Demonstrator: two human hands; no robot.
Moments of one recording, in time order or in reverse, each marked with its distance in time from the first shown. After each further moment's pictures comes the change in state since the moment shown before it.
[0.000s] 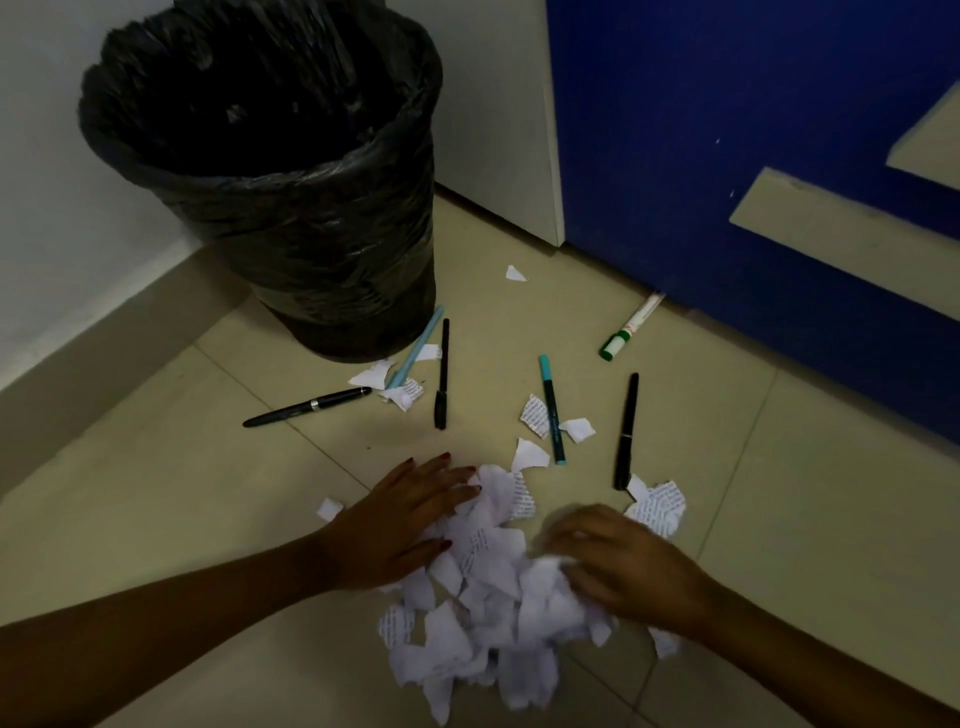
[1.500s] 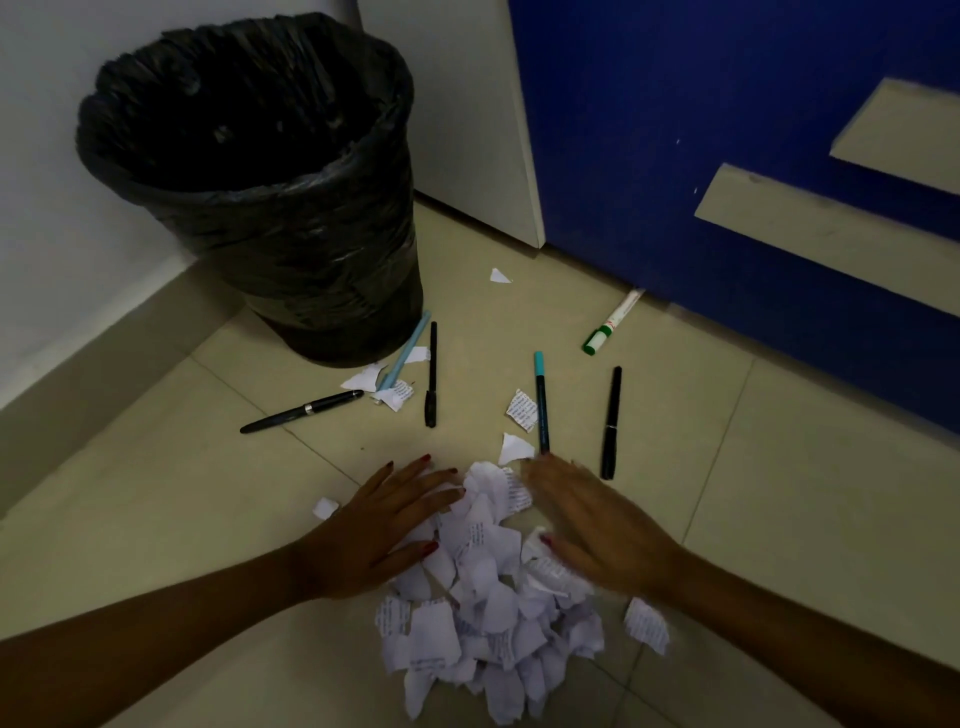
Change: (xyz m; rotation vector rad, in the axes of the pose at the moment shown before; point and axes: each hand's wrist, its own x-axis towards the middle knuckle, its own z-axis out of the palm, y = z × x) left_hand -0.013 0.011 -0.011 -0.023 -0.068 -0.038; right_hand 0.009 0.003 0.006 -0.044 -0.031 0.166
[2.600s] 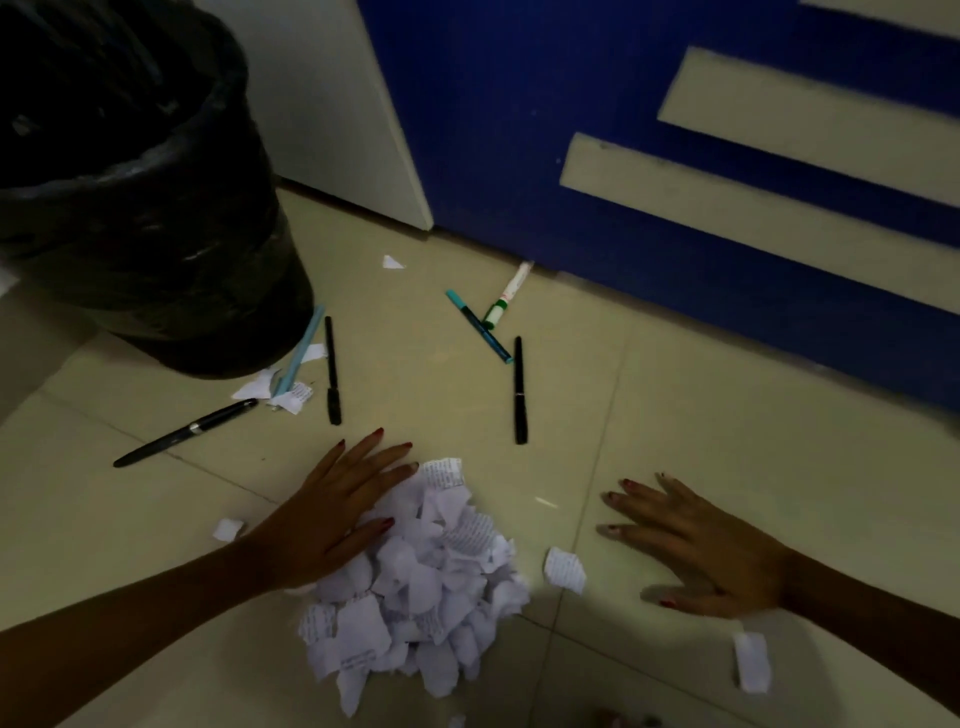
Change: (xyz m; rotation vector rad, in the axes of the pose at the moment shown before) left_hand 0.033 0.010 0.002 0.037 0.074 0.135; right_hand -0.154 0.066 -0.042 -0.192 -0.242 0.034
